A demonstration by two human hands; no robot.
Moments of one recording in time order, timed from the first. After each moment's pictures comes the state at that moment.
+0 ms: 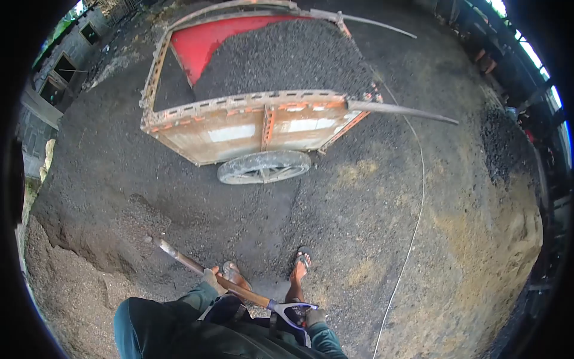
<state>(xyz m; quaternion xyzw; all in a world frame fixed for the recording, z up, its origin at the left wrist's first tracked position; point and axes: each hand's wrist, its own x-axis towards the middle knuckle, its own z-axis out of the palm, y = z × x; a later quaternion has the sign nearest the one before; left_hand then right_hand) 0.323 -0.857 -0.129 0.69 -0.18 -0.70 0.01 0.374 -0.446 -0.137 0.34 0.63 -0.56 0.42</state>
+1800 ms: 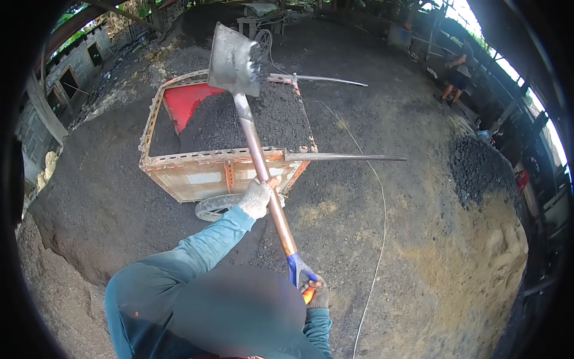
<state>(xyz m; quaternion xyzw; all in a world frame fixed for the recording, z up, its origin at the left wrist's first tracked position) -0.073 -0.574 0.219 0.16 -0.51 -0.85 -0.05 0.160 -0.325 0.036 0.27 0.31 -0.90 0.11</state>
